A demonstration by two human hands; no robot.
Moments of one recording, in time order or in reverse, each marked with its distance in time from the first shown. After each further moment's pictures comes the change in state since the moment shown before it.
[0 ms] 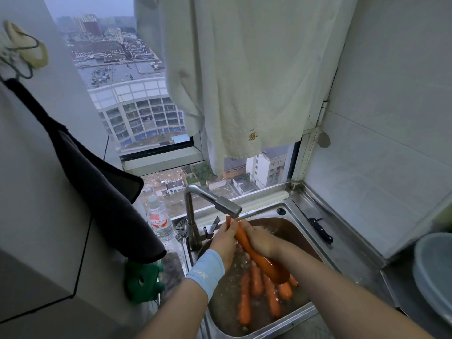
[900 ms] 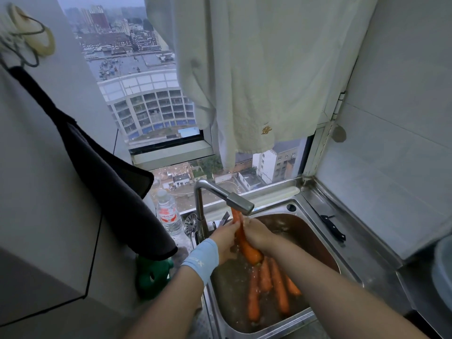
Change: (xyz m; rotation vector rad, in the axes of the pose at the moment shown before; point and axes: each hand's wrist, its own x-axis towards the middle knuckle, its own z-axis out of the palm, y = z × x) left_hand 0.011 0.015 -0.031 0.230 -0.071 -0.225; right_hand 0.025 -0.027 0.035 0.001 0.141 -0.097
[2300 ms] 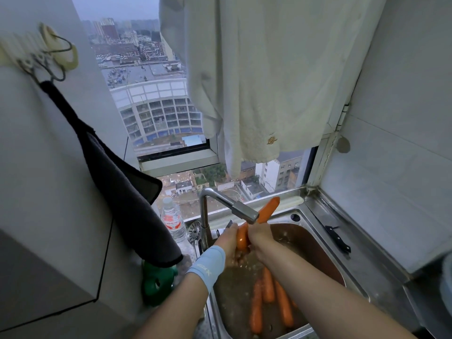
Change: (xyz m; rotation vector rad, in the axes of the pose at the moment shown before) left_hand -0.008 0.012 0.004 0.006 0.150 -0.074; right_hand 0.023 -0.011 0.018 0.594 0.357 0.385
